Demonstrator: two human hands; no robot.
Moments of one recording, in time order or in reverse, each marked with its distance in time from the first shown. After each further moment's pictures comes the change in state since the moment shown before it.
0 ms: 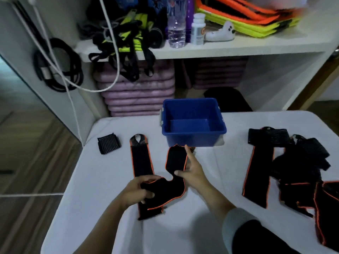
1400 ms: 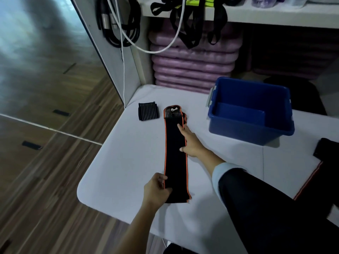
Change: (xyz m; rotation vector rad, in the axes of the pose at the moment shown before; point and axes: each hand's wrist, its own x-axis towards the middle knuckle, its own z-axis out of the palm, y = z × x) left_hand -0.019 -0.074 0.053 -0.096 0.606 -0.280; right_hand 0.092 -0.018 0.102 -0.630 -0.497 -0.205
